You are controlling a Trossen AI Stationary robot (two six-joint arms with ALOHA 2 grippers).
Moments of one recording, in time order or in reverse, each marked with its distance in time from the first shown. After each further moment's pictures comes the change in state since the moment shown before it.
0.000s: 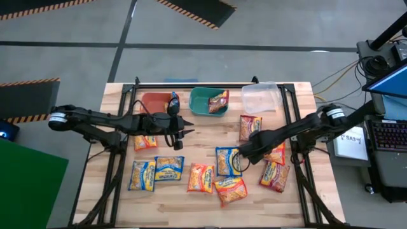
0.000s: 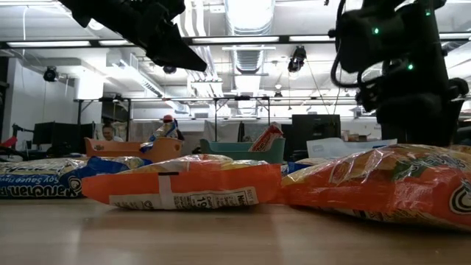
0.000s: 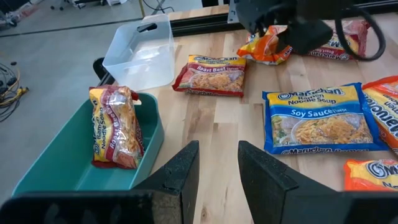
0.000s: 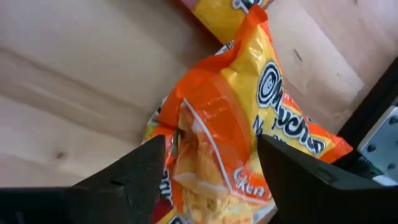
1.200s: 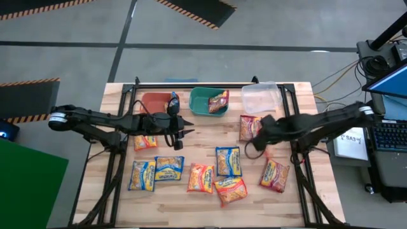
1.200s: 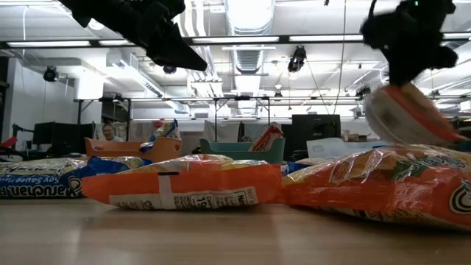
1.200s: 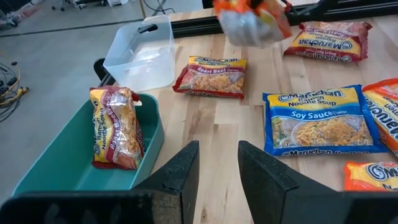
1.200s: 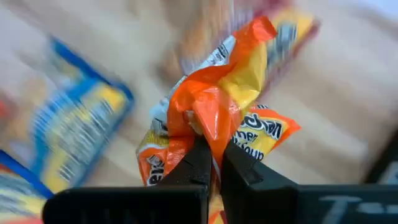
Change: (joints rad) left arm 0.000 0.000 0.000 0.005 -0.001 -0.003; right arm -0.035 -0.498 0.006 0.048 0.206 -0.008
